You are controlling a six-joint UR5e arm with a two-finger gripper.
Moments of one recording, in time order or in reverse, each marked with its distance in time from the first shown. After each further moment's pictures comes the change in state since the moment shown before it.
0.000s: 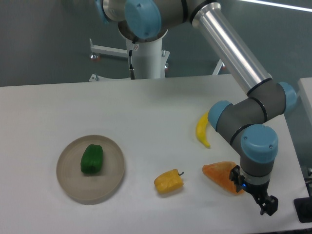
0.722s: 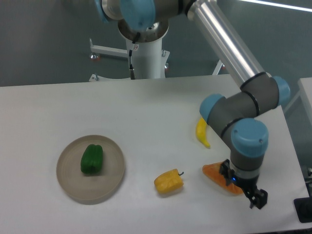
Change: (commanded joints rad) arm -0.037 0.198 -0.254 -0.029 -0.038 -0.173
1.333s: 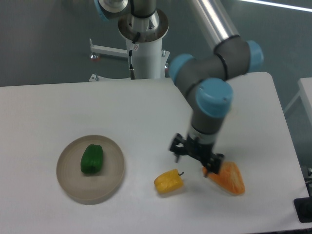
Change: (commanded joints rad) arm -0.123 0.273 -0.341 0.029 -0.270 -0.652
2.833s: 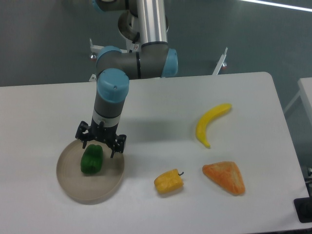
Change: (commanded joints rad) arm -0.252 0.008 -0.290 0.302 -0.014 -0.278
